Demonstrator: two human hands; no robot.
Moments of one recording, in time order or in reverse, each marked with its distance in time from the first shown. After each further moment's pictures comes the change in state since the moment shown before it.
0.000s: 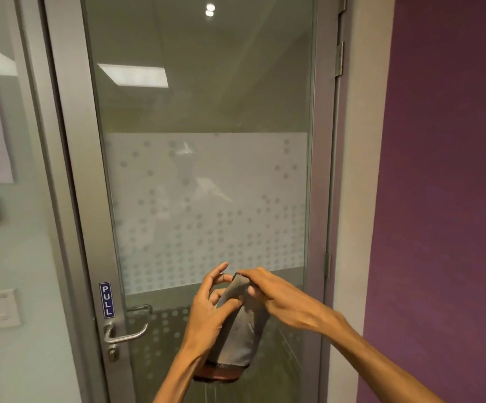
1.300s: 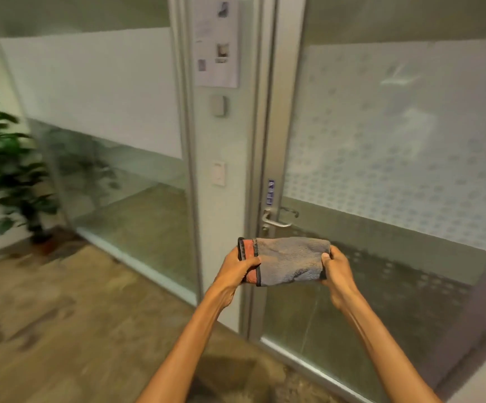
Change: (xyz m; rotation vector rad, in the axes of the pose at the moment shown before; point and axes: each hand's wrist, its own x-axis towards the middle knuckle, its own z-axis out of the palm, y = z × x) left_hand -0.181 0.002 -0.081 0.099 0.707 -0.572; right_hand 0.013 -0.016 0.174 1.003 0.004 0.464
